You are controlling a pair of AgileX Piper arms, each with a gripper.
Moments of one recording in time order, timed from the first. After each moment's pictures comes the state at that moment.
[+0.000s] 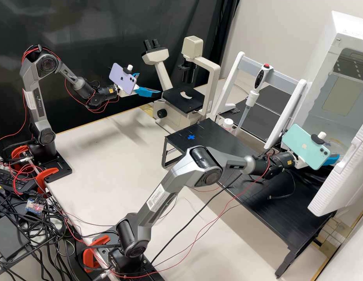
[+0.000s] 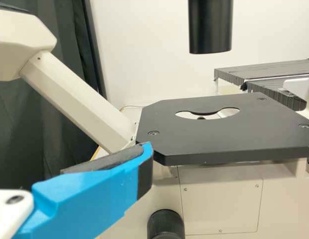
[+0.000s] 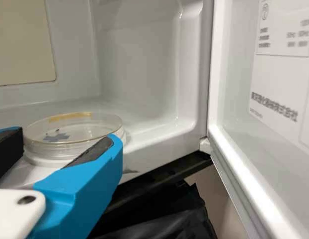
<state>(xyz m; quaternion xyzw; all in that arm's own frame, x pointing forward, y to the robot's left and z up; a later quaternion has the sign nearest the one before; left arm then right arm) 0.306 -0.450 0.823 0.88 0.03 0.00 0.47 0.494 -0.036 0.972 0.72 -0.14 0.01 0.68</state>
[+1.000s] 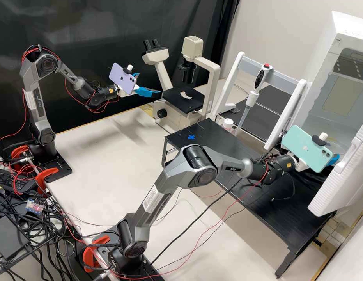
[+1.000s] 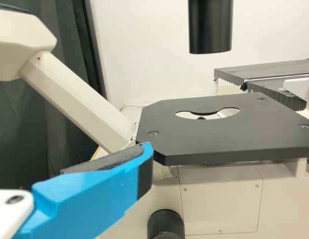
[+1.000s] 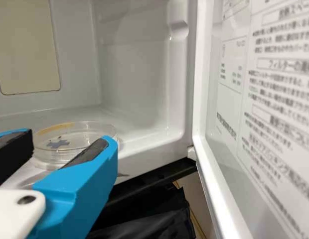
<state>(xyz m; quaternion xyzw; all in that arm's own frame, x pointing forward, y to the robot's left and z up) 0.306 -0.450 0.823 0.88 0.03 0.00 0.47 0.467 -0.033 0.987 0.71 -0.14 0.04 0.69</state>
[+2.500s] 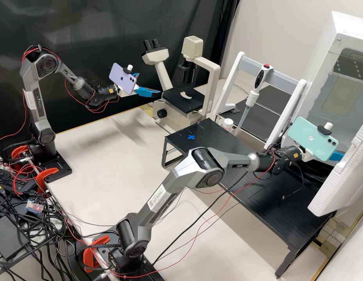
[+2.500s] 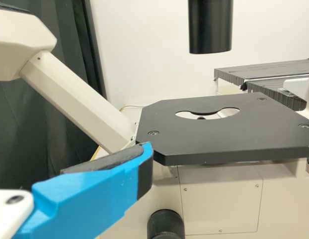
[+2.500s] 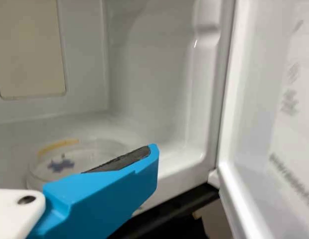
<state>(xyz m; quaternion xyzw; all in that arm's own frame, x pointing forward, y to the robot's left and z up) 0.306 -0.450 0.823 0.88 0.03 0.00 0.47 0.516 -0.025 0.985 0.71 -0.13 0.02 0.70</state>
